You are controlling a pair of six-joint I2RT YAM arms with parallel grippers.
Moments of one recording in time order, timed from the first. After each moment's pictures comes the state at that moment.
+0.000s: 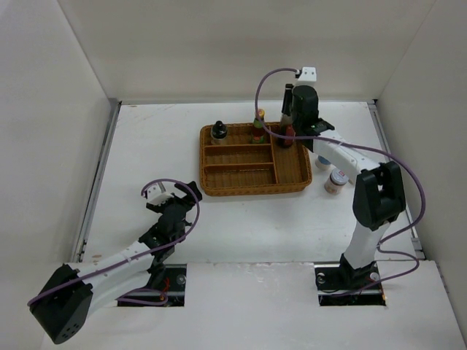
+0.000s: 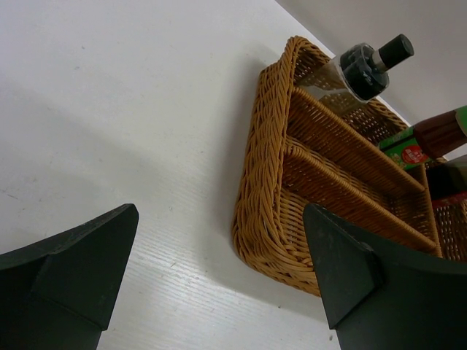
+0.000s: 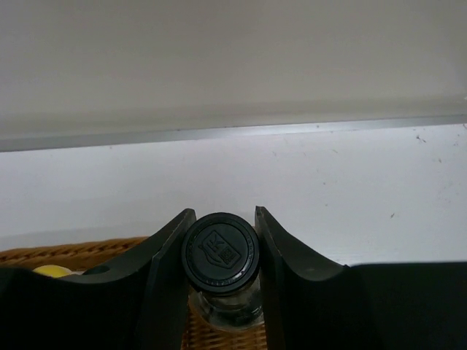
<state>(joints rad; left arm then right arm) -0.71 0.80 0.09 0.46 -0.85 -0.80 0.39 1.82 1.49 0.12 0.43 0.12</state>
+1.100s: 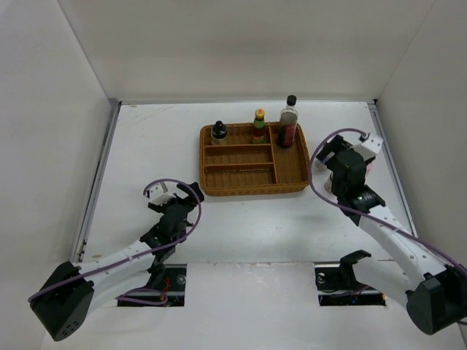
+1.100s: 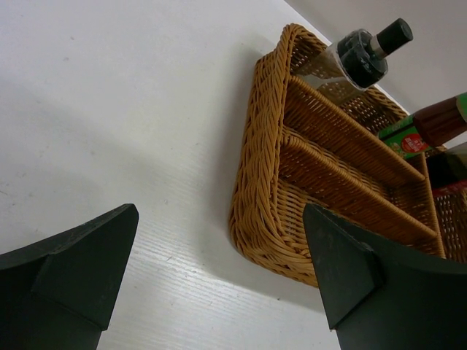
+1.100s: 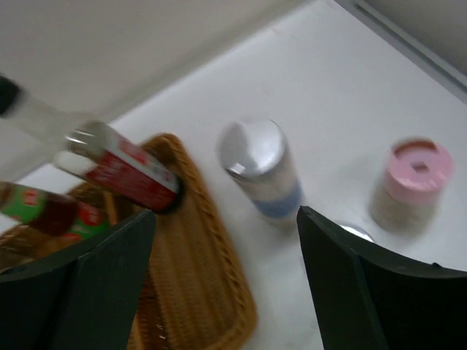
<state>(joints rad) -0.73 0.82 0.09 0.48 -0.85 -0.80 0.37 0.97 0.70 0.10 0.64 0.49</state>
